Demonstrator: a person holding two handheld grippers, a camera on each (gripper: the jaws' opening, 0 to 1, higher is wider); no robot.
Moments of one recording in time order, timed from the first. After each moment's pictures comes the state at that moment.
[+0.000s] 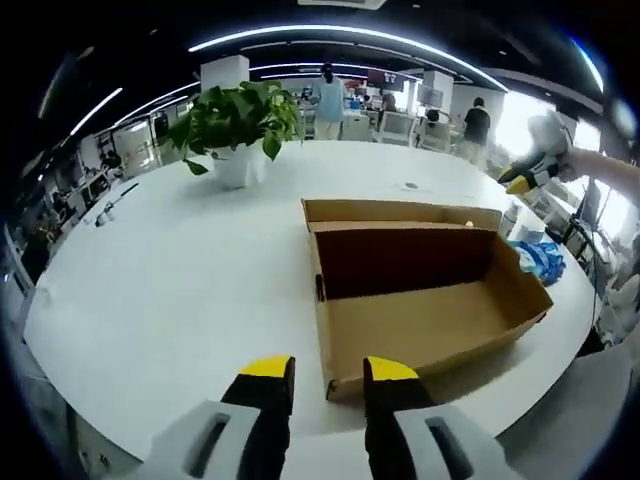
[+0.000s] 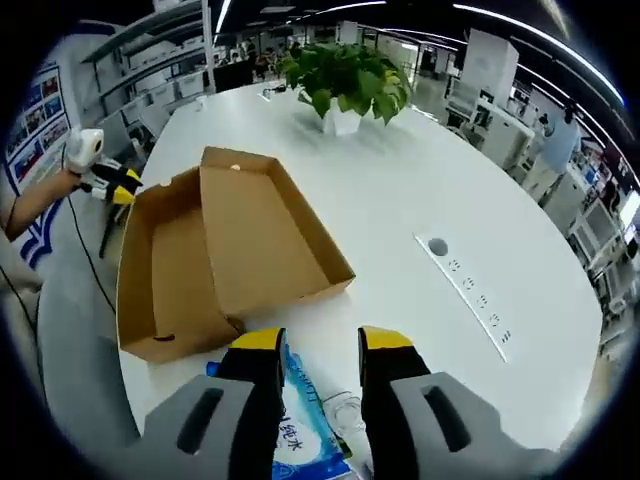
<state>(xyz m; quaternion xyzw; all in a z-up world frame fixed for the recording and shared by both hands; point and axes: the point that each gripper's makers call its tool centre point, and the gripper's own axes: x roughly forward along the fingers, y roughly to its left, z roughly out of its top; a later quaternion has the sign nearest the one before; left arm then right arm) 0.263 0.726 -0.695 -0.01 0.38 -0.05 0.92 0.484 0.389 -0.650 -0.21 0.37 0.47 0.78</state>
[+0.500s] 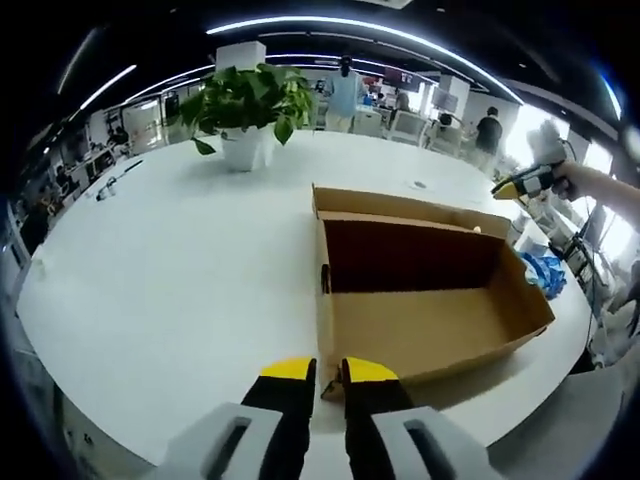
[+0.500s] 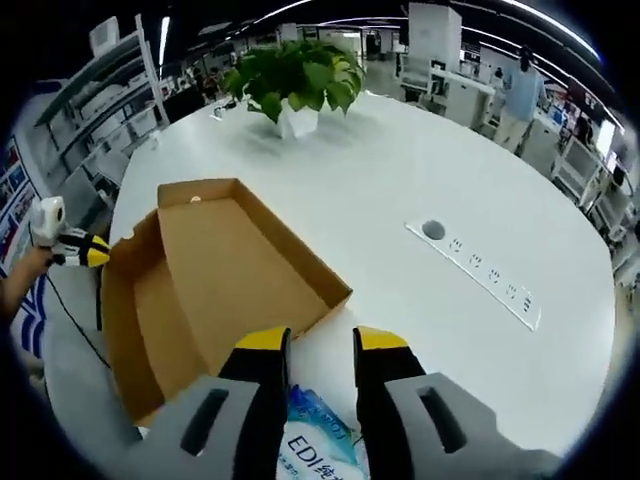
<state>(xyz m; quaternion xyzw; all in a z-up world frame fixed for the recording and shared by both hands) 0.265 0.721 -0.705 -0.05 0.39 -0.04 0.92 0.504 0.416 -0.678 -0.13 0.41 0.40 0.81</state>
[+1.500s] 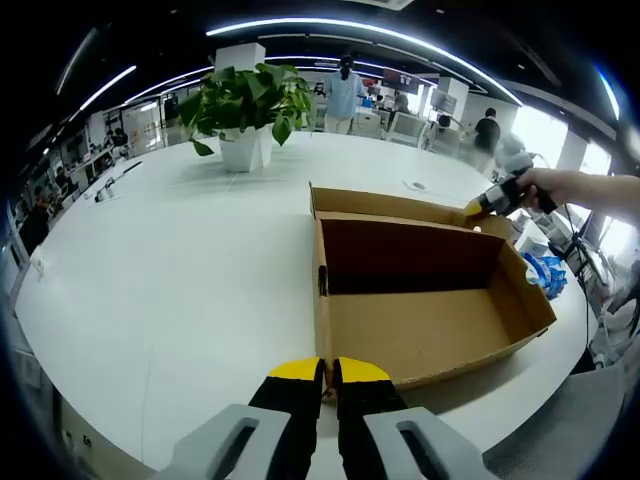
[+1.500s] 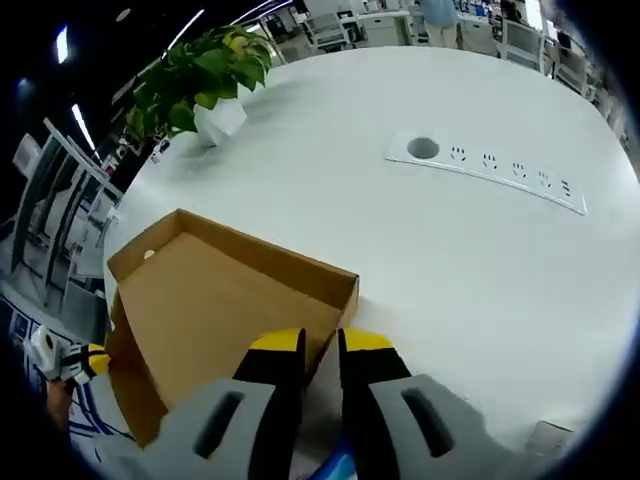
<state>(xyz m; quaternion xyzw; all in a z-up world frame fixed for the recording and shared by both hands) 0.265 0.717 -0.705 -0.05 0.38 -0.05 0.92 0.516 0.440 -0.742 0.04 0.51 0.29 0.81</state>
